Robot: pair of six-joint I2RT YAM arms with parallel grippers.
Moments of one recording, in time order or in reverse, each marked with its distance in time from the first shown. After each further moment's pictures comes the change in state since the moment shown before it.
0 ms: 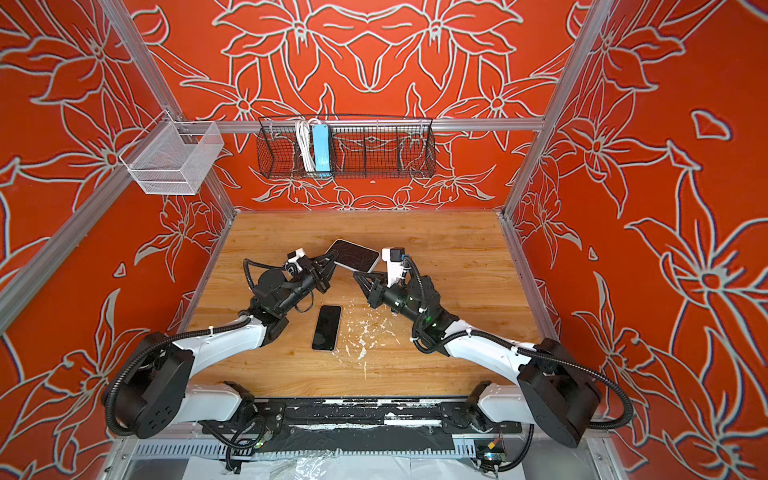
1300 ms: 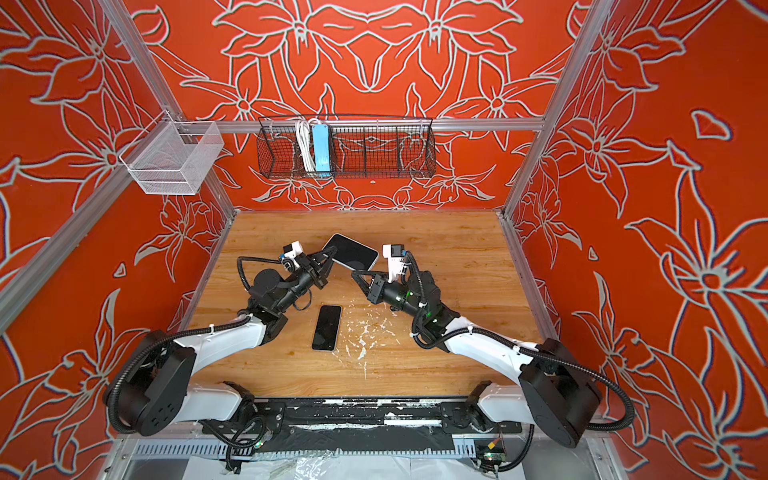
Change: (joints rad) left arm 0.027 -0.003 0.000 0.070 0.027 0.146; right arm -0.010 -0.013 0.042 -0.057 -0.091 0.175
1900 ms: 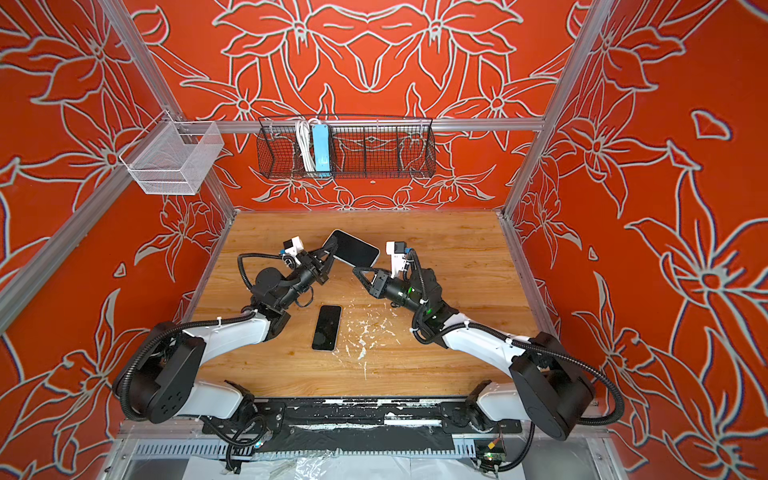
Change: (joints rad) left arm 0.006 0.083 0.019 0.118 0.016 0.071; right arm -0.043 0.051 -0.003 0.090 -0.063 0.157
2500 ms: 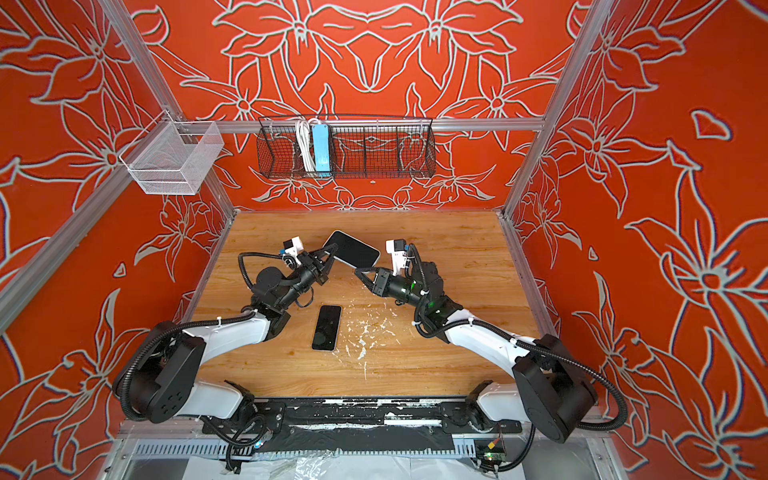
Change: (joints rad) left arm 0.001 0.000 0.000 -0.023 0.006 0.042; right arm -0.052 -0.005 0.038 -0.125 -0.109 -0.019
